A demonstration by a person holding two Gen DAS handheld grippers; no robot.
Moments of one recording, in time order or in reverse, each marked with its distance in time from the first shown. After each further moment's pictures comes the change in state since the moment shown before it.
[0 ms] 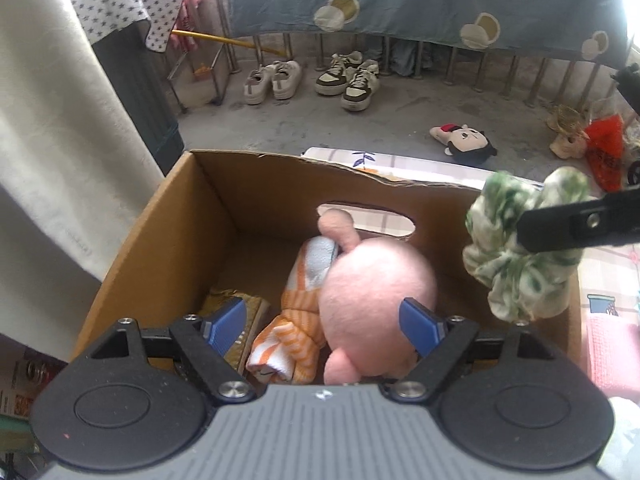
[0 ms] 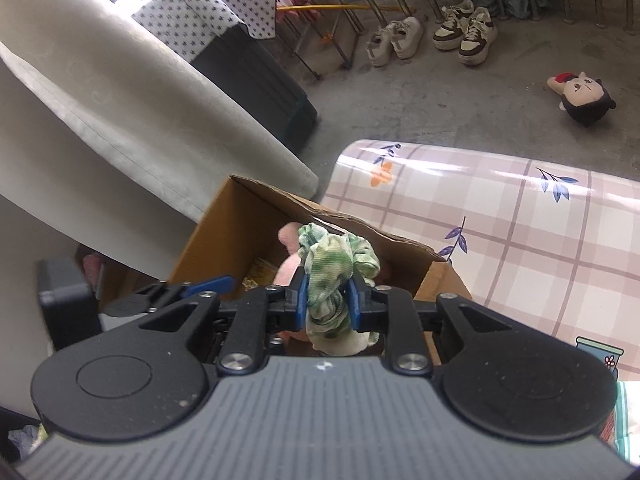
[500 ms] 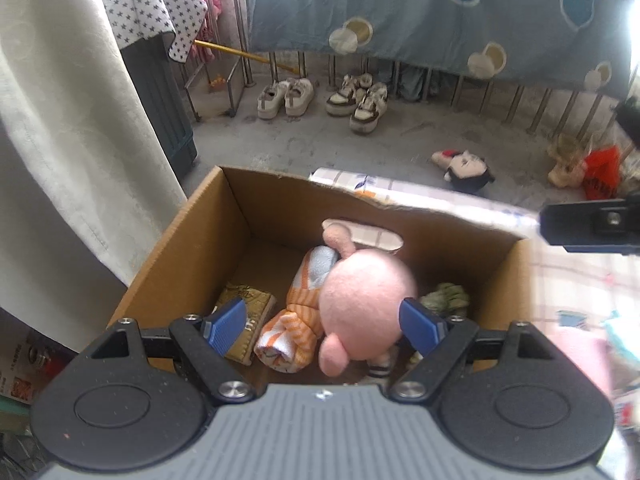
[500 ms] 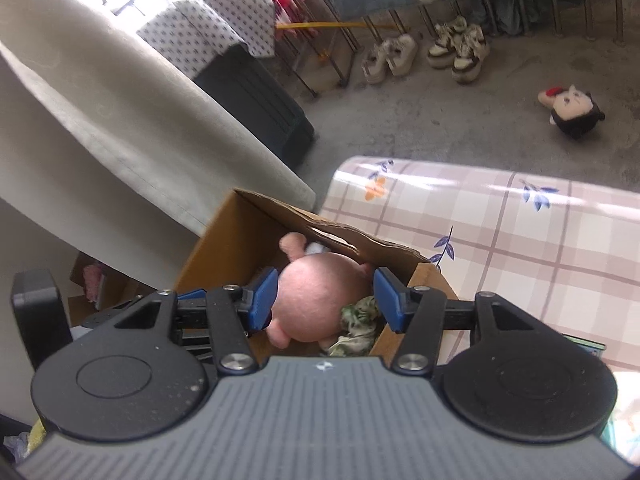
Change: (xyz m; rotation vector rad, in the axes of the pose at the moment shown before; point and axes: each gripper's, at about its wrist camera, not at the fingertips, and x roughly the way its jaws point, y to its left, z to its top) left arm -0.057 0.004 -0.010 -0.068 -0.069 -0.012; right arm -0.057 -0.001 -0.014 -0.012 -0.093 0.032
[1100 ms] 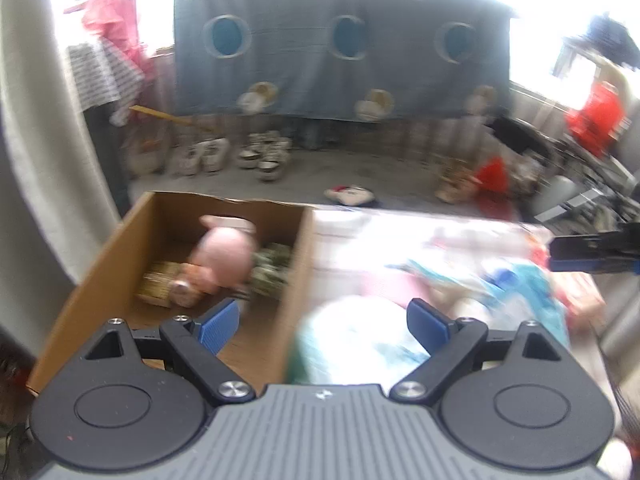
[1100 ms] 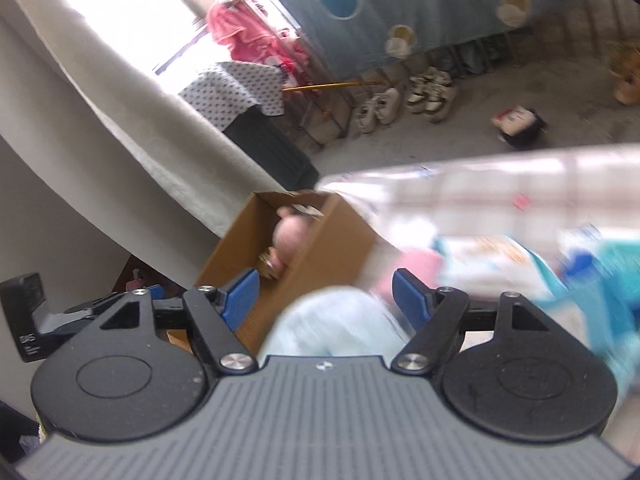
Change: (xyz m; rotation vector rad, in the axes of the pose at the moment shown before) left arm -0.185 -0.087 -0.124 0.136 -0.184 -0.220; right arm -0.262 -0.113 -0.167 0.077 -0.175 0.031
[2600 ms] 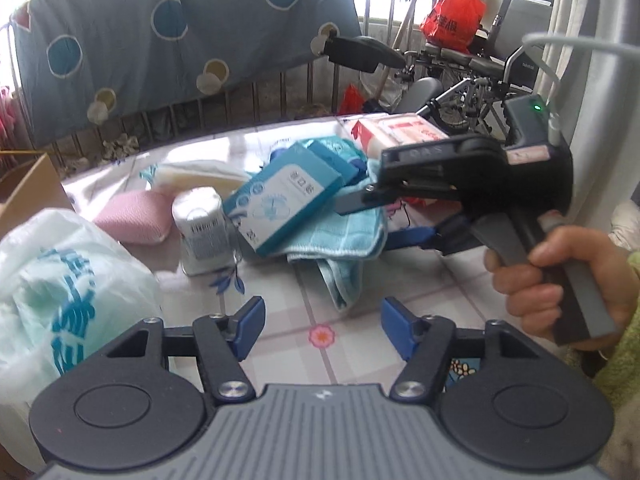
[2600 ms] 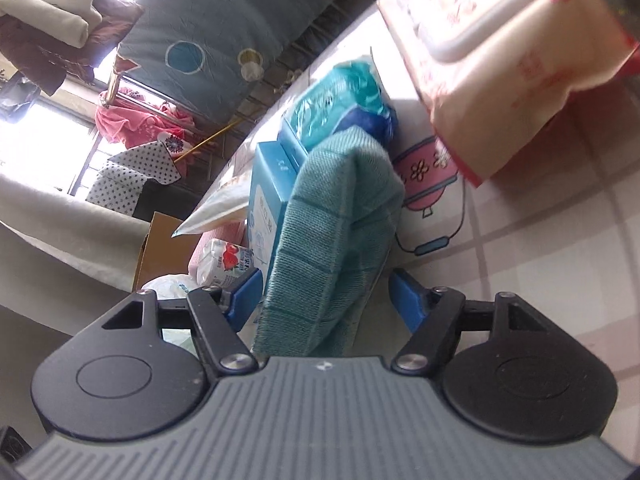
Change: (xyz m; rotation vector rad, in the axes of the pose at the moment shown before) left arm 0.095 -0.226 -0.142 0.264 0.024 -0.223; right arm 0.020 -0.237 -0.129 0.440 -0.087 -0.058
